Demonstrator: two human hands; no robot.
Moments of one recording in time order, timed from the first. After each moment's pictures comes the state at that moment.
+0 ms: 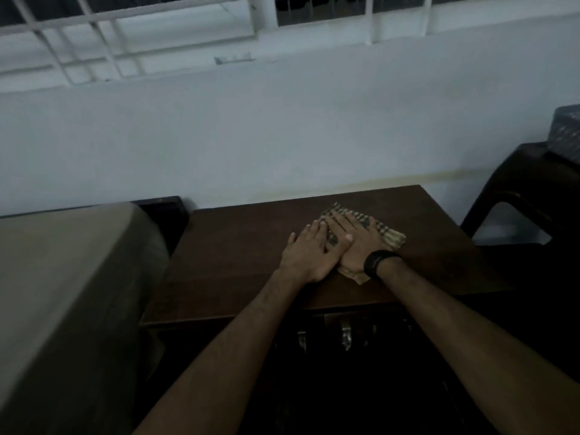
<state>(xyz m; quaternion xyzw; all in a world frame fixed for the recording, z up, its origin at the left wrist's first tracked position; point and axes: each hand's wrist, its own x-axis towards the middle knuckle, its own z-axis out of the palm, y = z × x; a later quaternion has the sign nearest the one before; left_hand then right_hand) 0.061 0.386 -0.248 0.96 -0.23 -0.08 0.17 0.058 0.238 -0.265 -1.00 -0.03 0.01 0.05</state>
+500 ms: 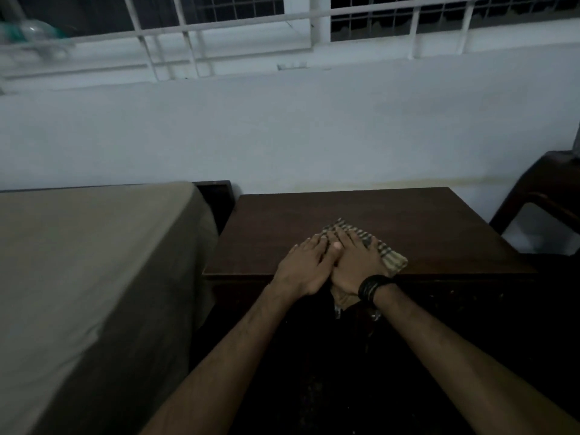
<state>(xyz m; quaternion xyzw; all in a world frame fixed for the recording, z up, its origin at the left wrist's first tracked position) -0.022 0.486 -0.254 0.94 -0.23 -0.02 0.25 -0.026 0.347 -0.270 -1.00 -0.03 -0.03 0.04</state>
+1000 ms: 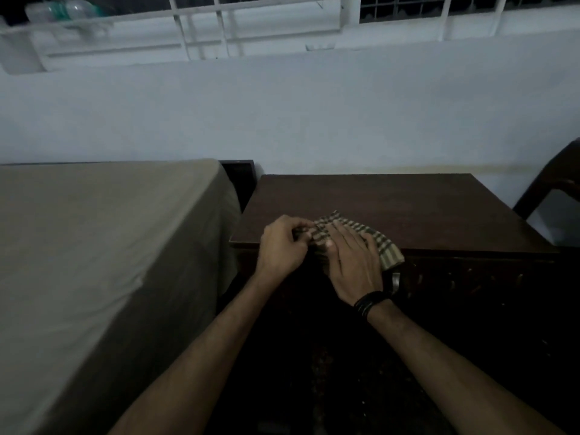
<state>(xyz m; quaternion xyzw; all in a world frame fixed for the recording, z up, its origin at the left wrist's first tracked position) -0.058 0.558 -0.252 0.90 -0.11 0.19 0.38 -0.076 0.401 -0.311 -0.93 -0.07 -0.32 0.17</state>
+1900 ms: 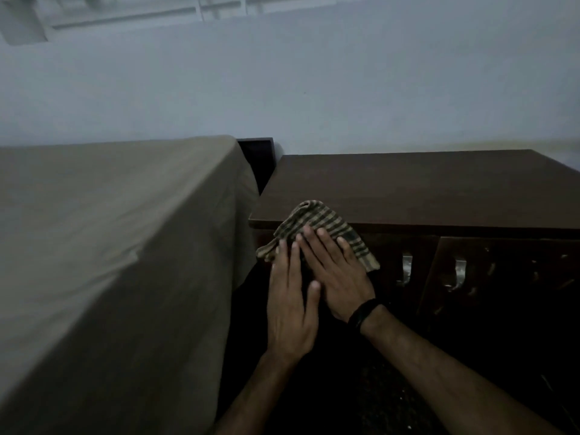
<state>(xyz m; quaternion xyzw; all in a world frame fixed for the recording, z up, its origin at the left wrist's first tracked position) -0.082 0.602 -0.423 0.85 -0.16 0.34 0.36 -0.035 0.473 -0.406 -0.89 -0.21 -0.39 -0.10</state>
